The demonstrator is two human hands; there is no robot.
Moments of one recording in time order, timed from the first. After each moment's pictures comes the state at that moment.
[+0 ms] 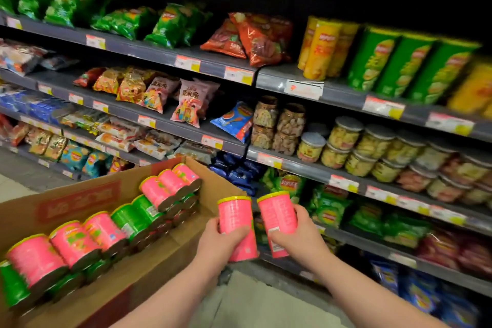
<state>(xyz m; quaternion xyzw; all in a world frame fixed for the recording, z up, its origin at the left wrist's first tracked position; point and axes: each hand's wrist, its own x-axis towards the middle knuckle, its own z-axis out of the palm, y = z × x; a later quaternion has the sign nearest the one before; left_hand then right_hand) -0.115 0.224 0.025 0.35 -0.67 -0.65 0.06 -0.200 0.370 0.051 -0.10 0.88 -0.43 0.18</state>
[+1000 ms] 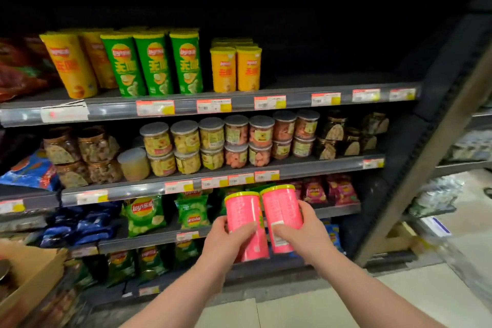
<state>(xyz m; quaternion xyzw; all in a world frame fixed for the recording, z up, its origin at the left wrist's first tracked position) -0.247 0.604 0.058 0.13 -0.70 -0.69 -0.13 -0.244 0.769 0.081 0.11 0.82 -0.56 0.06</state>
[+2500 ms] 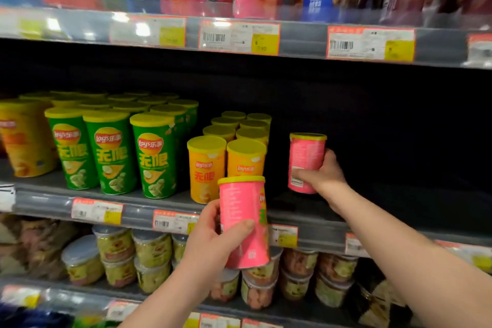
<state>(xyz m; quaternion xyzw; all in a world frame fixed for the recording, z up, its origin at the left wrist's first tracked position) -0.526 0.672 0.178 0.06 -0.65 -0.75 0.09 -0.694 0.858 0.212 -0.03 0.84 -0.54 -0.09</state>
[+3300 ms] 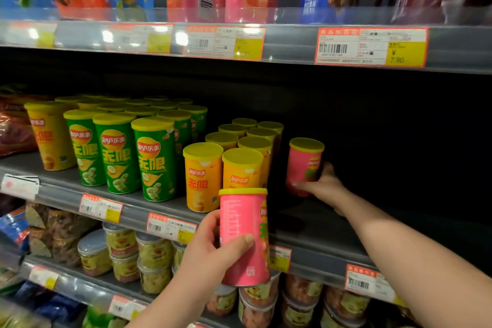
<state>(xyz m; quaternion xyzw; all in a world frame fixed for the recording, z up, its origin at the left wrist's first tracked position) -0.538 0.702 0.175 0.10 -0.65 -0.74 0.14 -0.766 0.866 0.198 -0.08 0.86 -0.50 0.02</state>
